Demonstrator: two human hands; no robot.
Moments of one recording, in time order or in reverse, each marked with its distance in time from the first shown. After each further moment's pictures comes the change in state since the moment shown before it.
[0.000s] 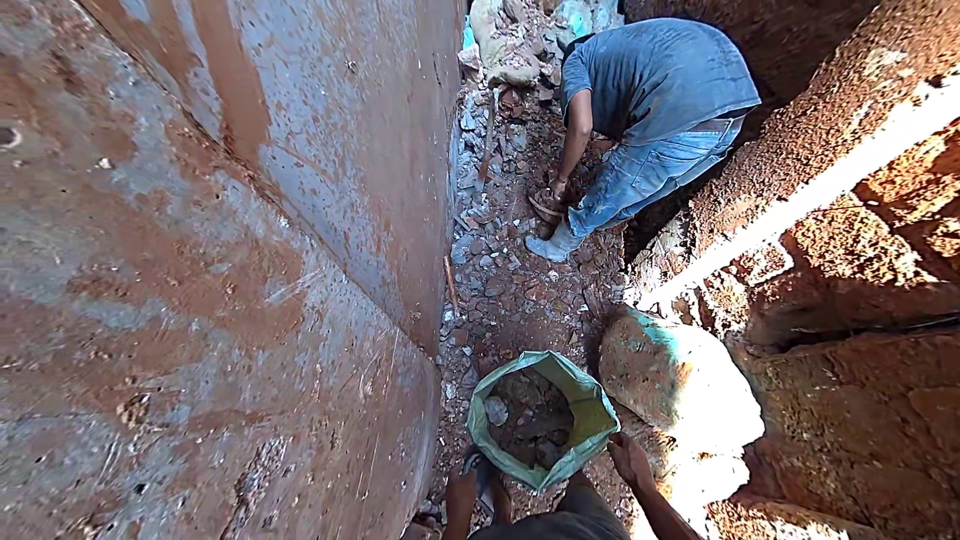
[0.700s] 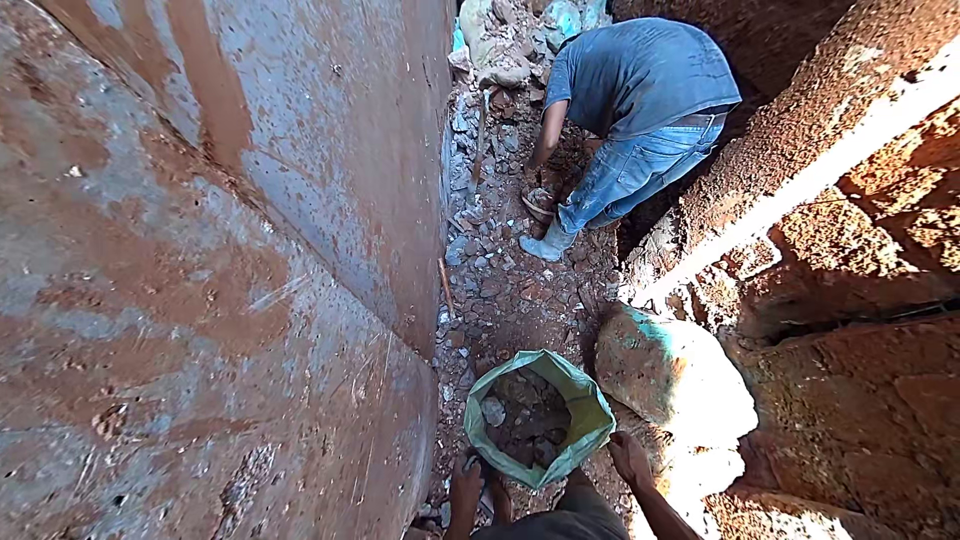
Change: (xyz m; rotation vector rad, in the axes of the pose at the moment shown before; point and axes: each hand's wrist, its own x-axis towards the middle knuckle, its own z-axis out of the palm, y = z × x) left_hand -0.010 0.017 0.011 -0.037 -0.033 0.057; right_hand -0.006 0.003 -0.004 0.007 0.024 0.026
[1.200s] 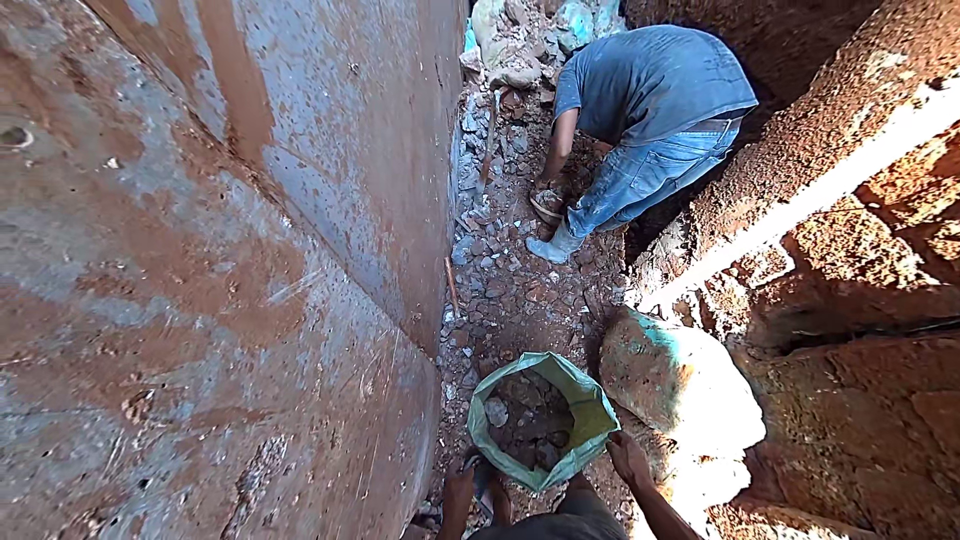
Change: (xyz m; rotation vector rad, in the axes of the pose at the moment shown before) left_hand 0.011 -0.009 -0.018 0.023 0.010 -0.051; right_hand 0.004 -0.014 0.001 -0.032 -0.018 -0.009
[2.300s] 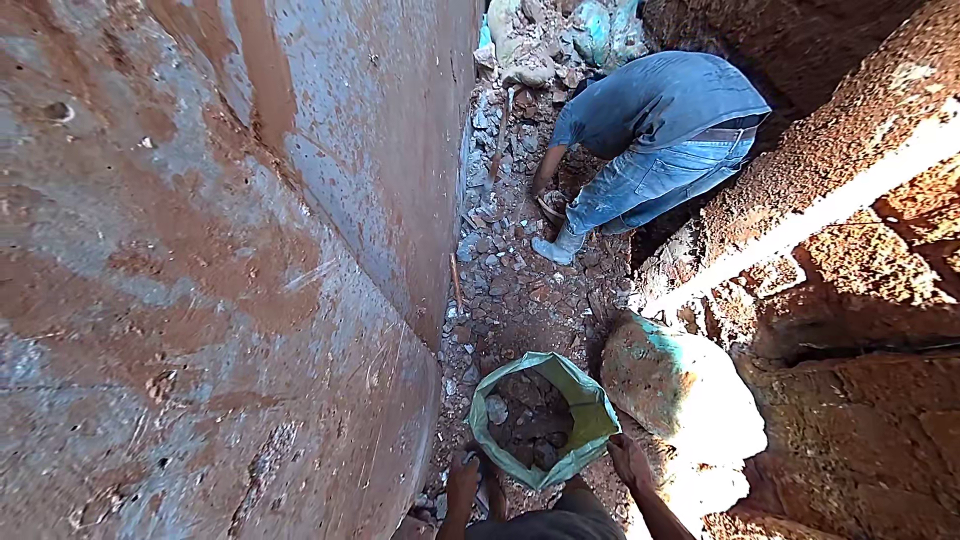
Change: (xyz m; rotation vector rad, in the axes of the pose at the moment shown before) left_hand -0.003 0.007 0.009 0.009 -0.012 0.004; right_hand 0.002 0.003 0.003 -0.002 0.019 -0.018
